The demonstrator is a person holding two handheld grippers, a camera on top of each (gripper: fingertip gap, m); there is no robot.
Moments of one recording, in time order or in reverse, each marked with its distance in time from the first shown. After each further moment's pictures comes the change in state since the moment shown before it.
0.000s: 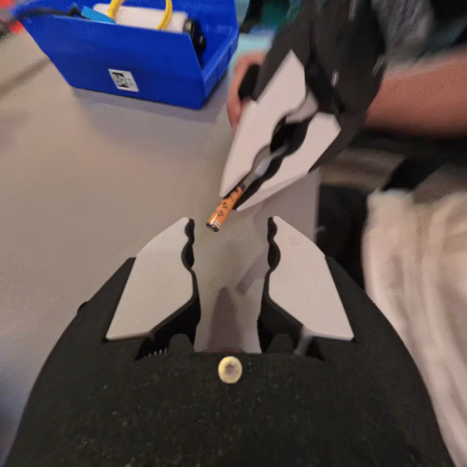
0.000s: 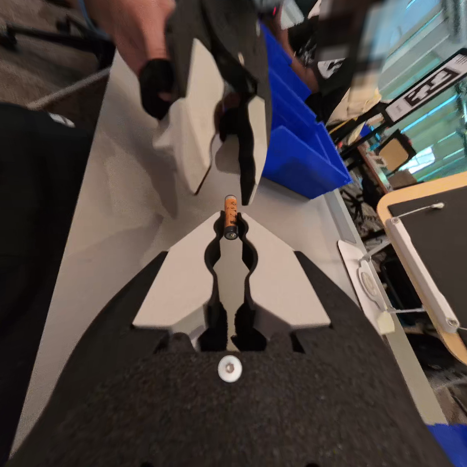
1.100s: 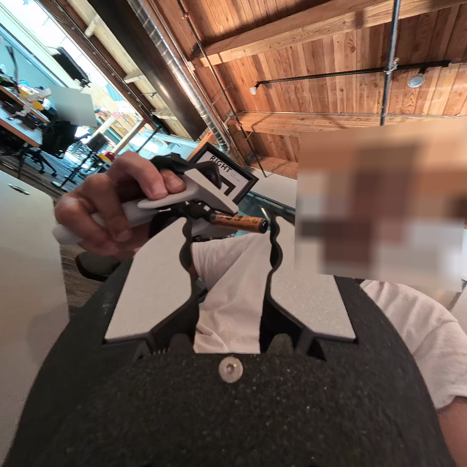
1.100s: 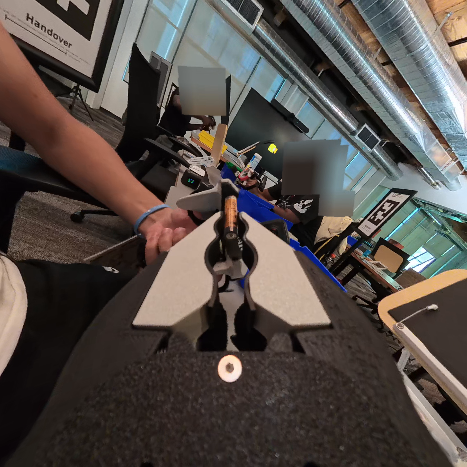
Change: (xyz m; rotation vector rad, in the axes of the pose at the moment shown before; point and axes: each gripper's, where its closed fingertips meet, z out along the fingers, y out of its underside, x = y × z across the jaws) left arm 0.076 -0.086 -0.063 0.578 1.063 -0.640; right arm 0.008 -0.122 -0.049 0.566 0.015 0.100
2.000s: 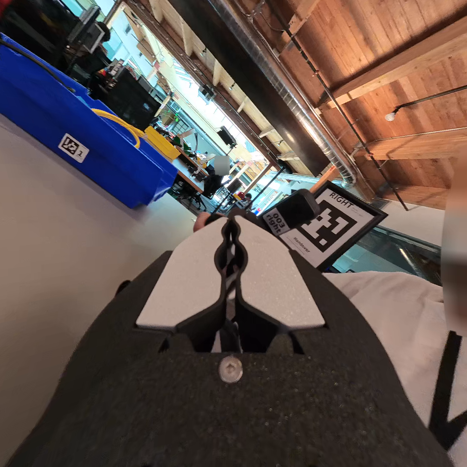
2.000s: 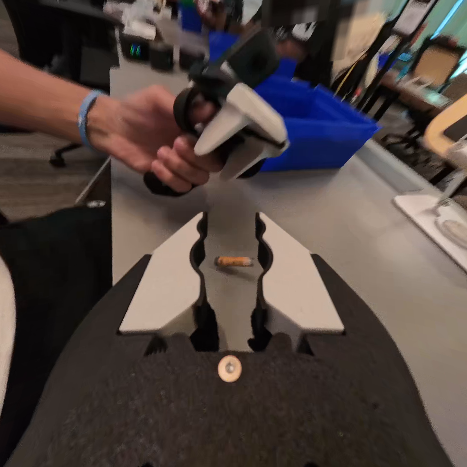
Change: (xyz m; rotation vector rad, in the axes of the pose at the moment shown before) left arm -0.069 -0.058 -0.074 0.160 -0.540 0.231; right arm 0.008 0.129 -0.010 -0.540 0.105 0.342
